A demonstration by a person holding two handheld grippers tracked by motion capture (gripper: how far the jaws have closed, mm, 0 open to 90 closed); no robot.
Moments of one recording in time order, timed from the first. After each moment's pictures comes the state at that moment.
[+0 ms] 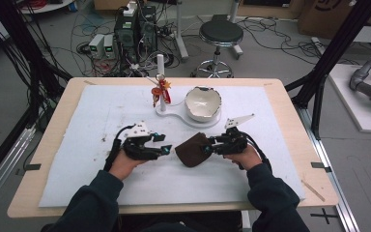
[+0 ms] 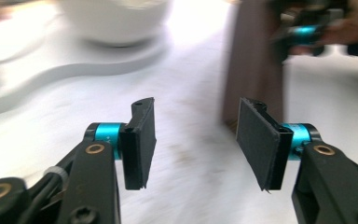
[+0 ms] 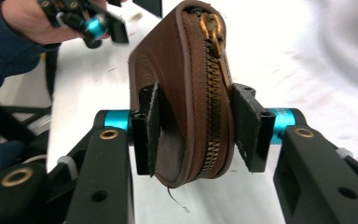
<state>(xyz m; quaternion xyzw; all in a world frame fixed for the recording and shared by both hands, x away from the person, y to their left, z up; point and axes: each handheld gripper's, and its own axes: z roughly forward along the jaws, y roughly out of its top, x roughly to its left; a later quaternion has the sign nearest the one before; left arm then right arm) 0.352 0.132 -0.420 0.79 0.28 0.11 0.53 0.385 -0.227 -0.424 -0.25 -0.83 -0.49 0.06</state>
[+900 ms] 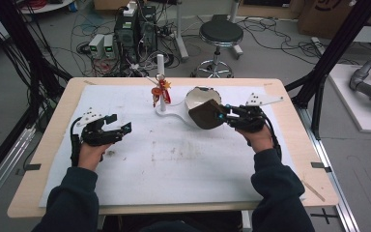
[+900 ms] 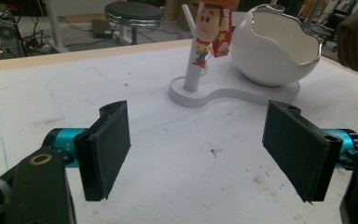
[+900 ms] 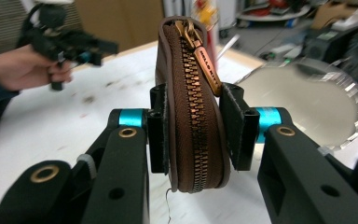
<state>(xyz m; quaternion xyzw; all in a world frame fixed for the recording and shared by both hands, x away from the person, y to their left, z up) 0.366 0.232 -0.410 0.69 0.41 0.21 0.55 0.402 -0.255 -0.347 -0.25 -0.77 -0.57 -0.12</state>
